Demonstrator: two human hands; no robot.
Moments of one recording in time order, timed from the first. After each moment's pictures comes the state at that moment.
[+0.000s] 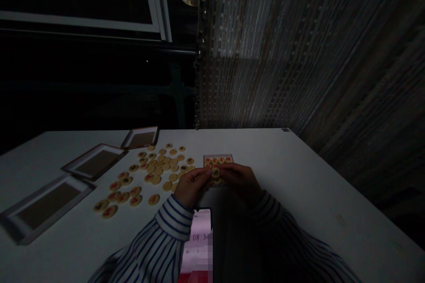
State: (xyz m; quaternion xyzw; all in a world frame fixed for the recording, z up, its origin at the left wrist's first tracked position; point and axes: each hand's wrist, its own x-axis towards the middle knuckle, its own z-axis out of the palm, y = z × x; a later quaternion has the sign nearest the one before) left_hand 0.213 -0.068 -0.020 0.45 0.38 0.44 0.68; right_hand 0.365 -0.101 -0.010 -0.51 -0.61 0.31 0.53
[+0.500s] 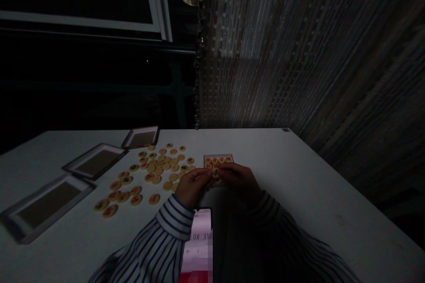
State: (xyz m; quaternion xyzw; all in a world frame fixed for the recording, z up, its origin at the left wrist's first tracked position) left_hand 0.213 -0.068 -0.021 0.45 0.38 0.43 0.69; right_hand 0.363 -0.098 -0.017 -0.52 -0.60 0.31 0.53
